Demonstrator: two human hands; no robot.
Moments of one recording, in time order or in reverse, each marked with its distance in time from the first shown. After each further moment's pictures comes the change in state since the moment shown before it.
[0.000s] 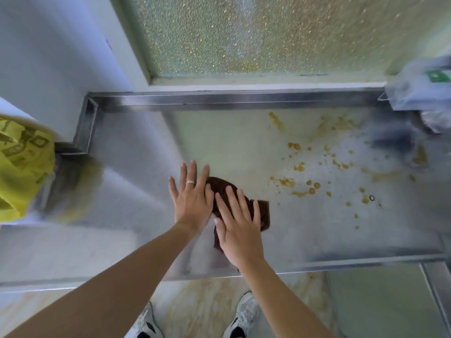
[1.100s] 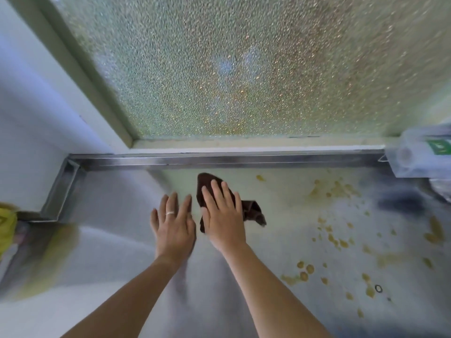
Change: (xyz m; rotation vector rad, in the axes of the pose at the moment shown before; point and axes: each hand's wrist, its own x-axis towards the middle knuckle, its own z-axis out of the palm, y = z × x) left_hand 0.114 0.020 0.005 0.054 0.143 -0.118; right_hand 0.216 0.049 -0.017 0.072 -0.027 -0.090
